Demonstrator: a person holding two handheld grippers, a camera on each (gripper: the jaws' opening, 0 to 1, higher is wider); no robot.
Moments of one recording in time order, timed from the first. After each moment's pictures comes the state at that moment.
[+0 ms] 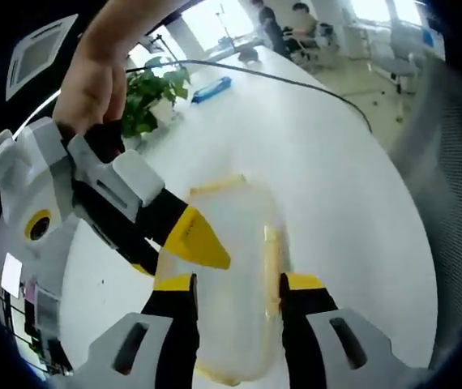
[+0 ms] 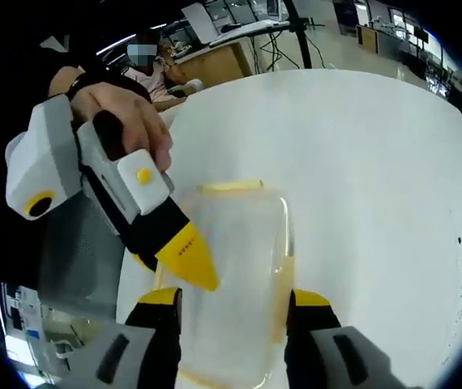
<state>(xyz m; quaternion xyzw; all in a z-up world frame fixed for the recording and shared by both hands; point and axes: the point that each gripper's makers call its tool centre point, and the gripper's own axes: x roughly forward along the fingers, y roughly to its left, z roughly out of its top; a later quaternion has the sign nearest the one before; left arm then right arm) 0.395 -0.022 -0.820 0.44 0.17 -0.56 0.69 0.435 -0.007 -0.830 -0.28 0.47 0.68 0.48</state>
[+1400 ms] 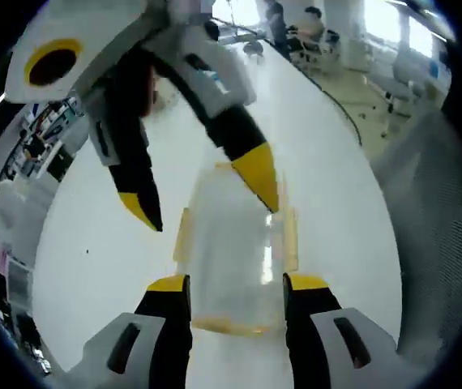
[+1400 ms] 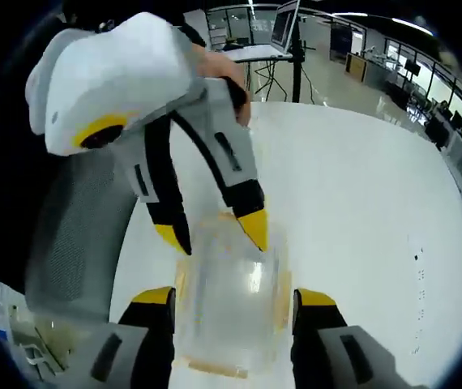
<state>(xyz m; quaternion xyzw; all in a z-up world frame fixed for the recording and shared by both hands) 0.423 0.012 -0.794 0.36 0.30 -0.57 0.67 0.419 -0.008 -0.779 -0.34 0.39 0.64 0.57</state>
